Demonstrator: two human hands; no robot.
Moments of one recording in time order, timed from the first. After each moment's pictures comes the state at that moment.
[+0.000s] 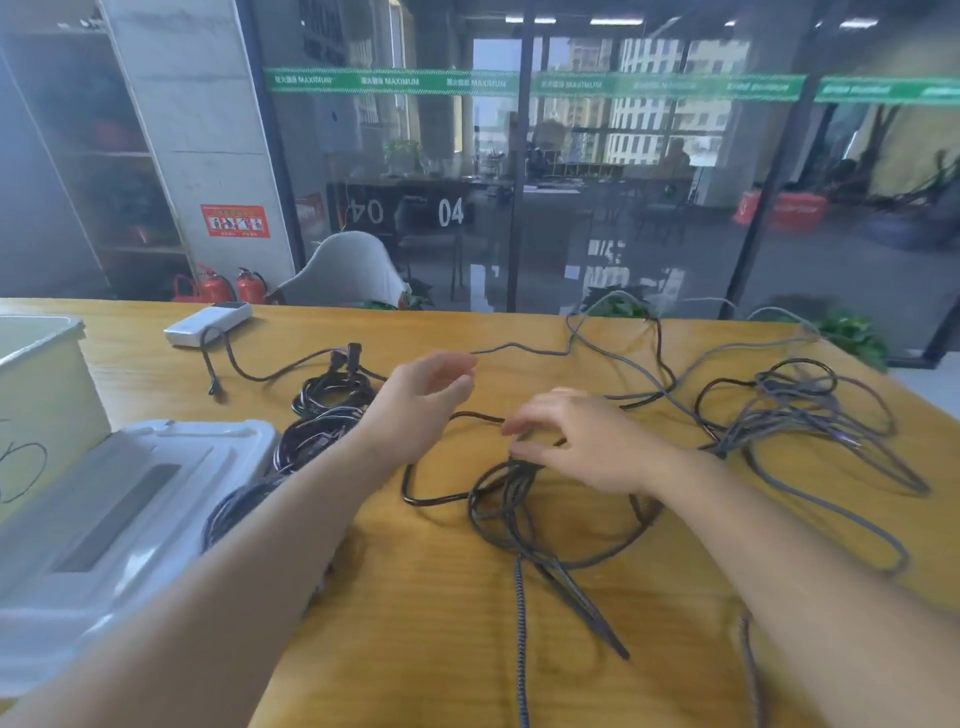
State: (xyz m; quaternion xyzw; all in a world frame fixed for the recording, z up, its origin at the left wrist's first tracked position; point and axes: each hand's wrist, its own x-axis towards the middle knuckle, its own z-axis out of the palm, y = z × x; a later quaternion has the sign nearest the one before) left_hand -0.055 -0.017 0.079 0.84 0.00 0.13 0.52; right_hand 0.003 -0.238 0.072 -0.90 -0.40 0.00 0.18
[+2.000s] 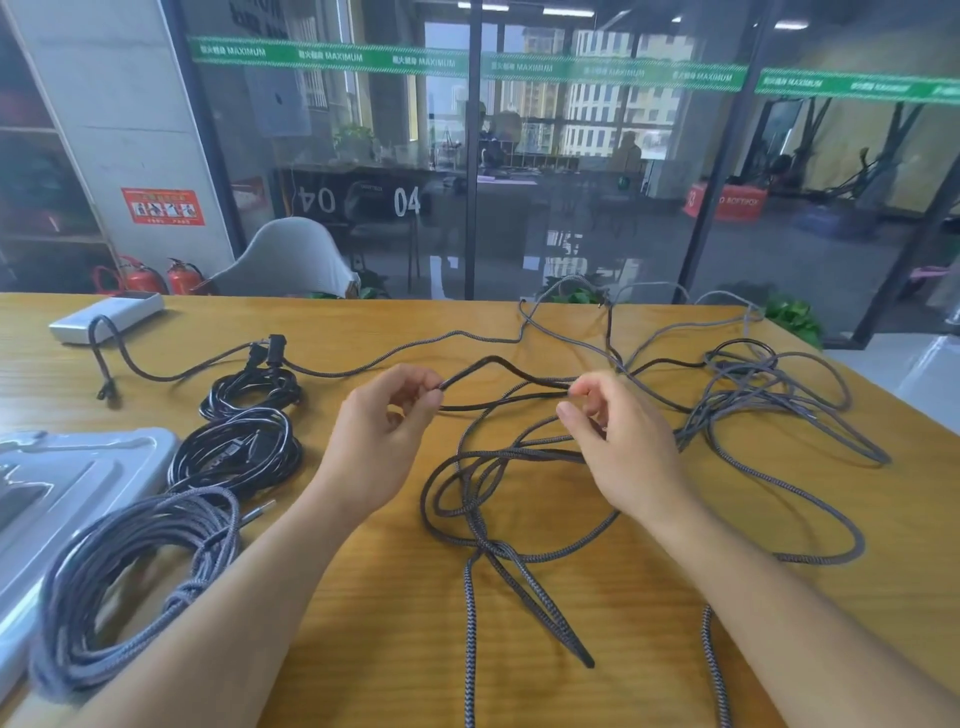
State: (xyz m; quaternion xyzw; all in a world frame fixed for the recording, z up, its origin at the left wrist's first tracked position) left_hand -0.035 -0.051 0.024 0.82 -0.07 0.25 0.51; right_hand 0.006 -0.303 0.021 -0.90 -0.14 -0.20 0.35
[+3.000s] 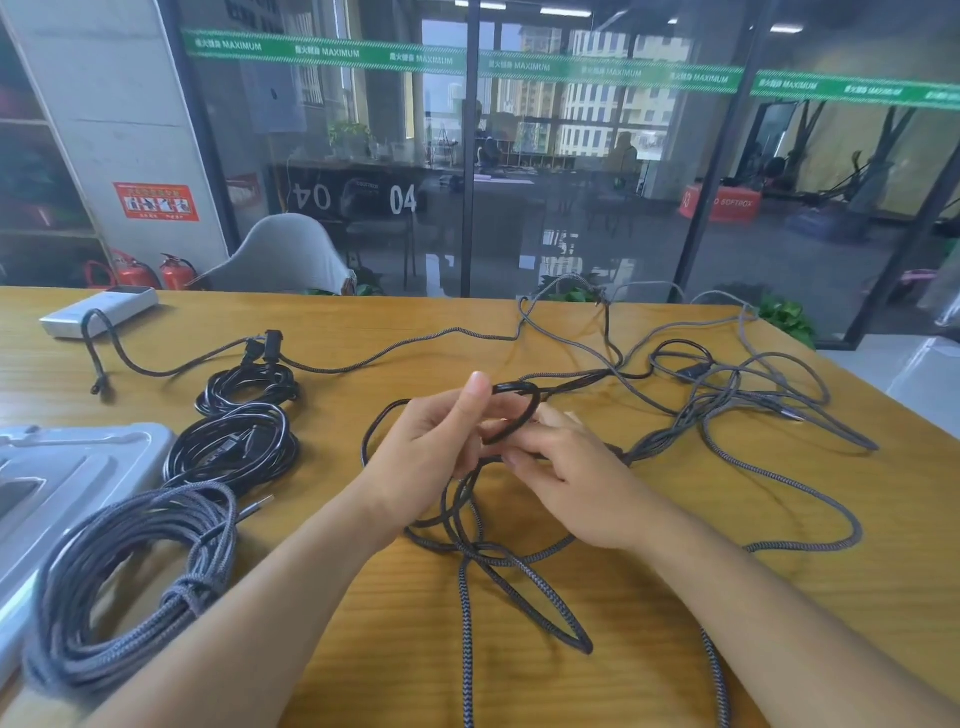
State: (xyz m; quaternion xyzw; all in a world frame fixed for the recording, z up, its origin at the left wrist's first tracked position) left_hand -0.059 -0.093 0.043 0.73 -0.15 0.06 0.67; right_hand -0.017 -0.280 0.025 -0.89 -0.35 -0.03 0.30
